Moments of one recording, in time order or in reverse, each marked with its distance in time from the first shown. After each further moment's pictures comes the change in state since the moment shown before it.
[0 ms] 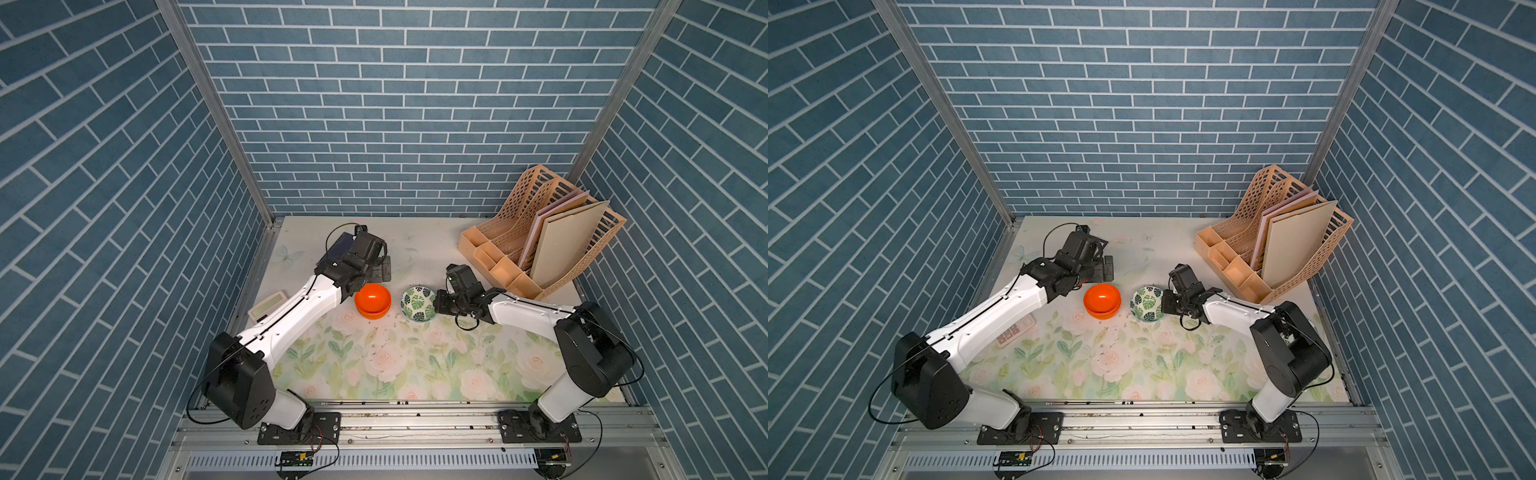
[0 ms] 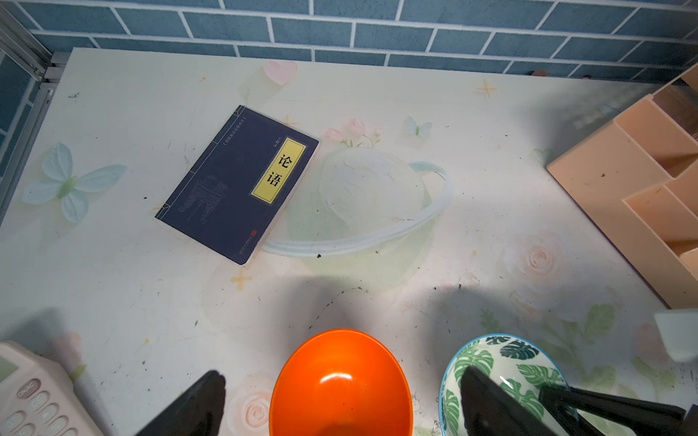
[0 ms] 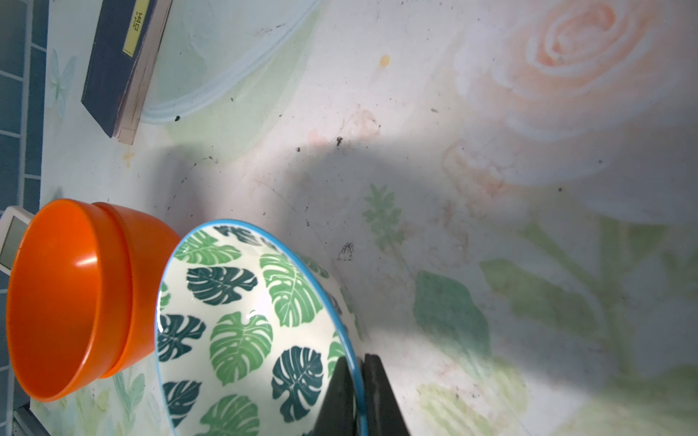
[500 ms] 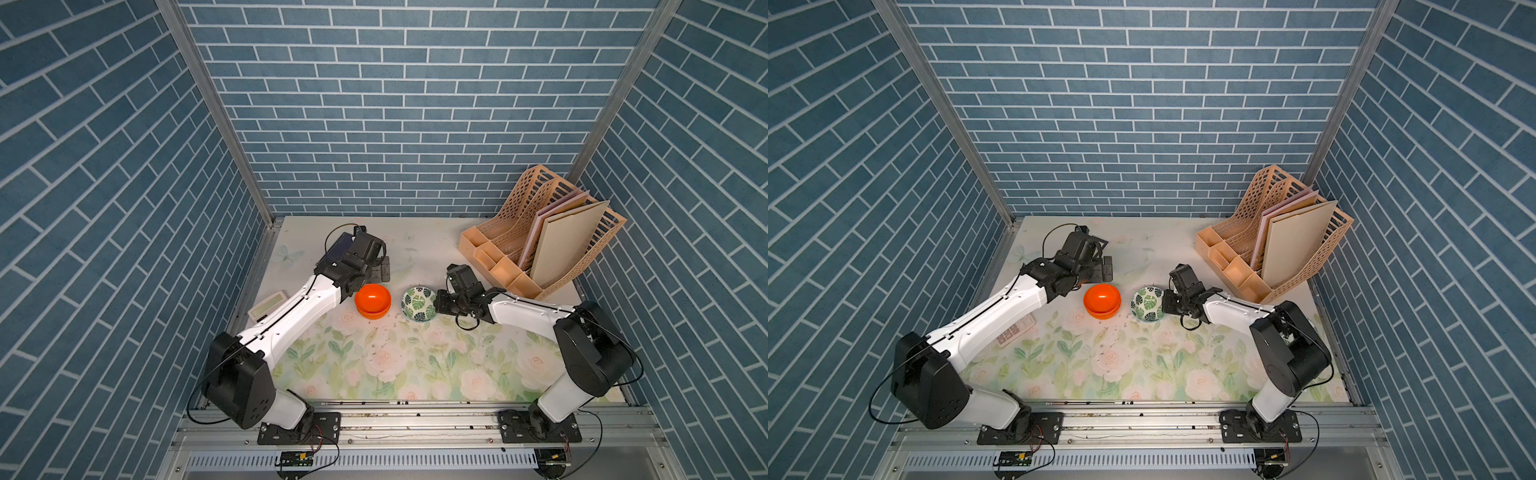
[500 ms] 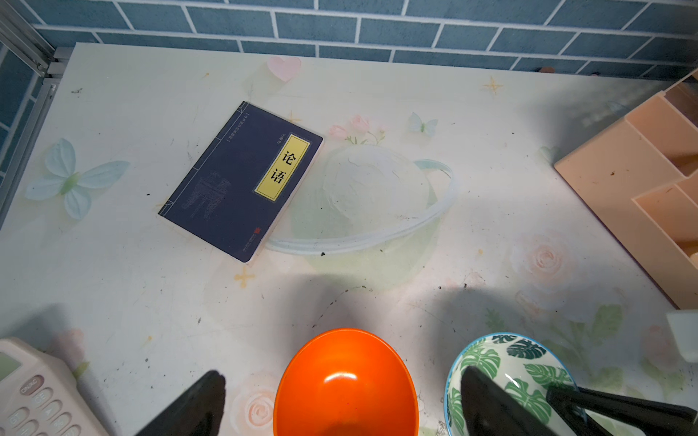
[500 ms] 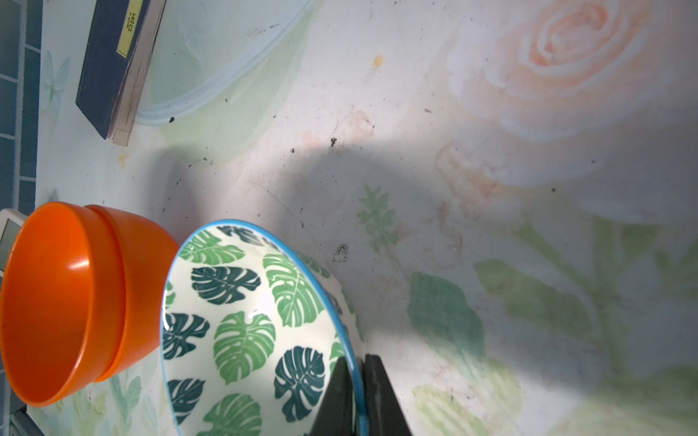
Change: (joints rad) left arm 0.006 0.000 -0.010 0.000 0.000 0.000; right arm -0.008 0.005 0.000 0.000 0.000 0.000
